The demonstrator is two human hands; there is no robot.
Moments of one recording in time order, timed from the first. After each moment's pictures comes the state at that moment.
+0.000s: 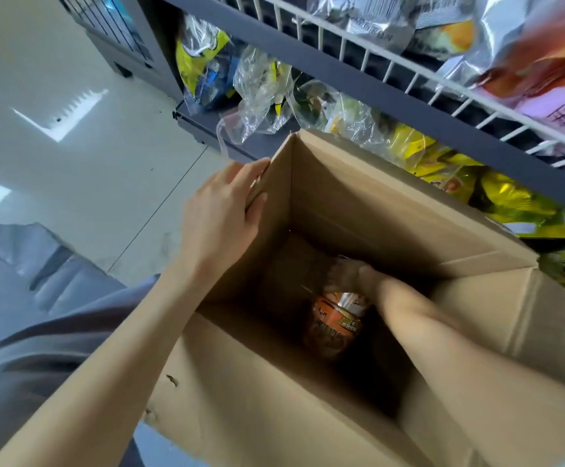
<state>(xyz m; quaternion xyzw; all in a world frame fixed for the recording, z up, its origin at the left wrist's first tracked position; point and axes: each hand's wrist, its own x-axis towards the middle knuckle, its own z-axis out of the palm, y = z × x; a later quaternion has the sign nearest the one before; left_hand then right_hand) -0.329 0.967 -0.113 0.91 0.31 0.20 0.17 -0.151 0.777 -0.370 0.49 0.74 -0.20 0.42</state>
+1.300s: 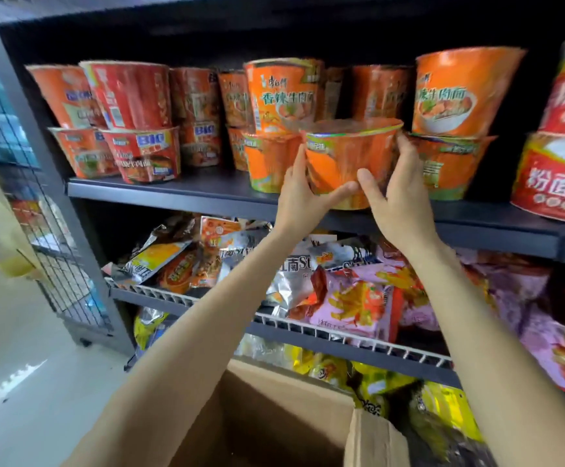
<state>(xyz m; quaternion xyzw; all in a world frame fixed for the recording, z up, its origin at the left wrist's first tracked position) -0.108 0.850 0.207 0.81 0.05 0.37 0.45 -0.052 0.706 0.212 0.76 0.36 0.32 -0.44</state>
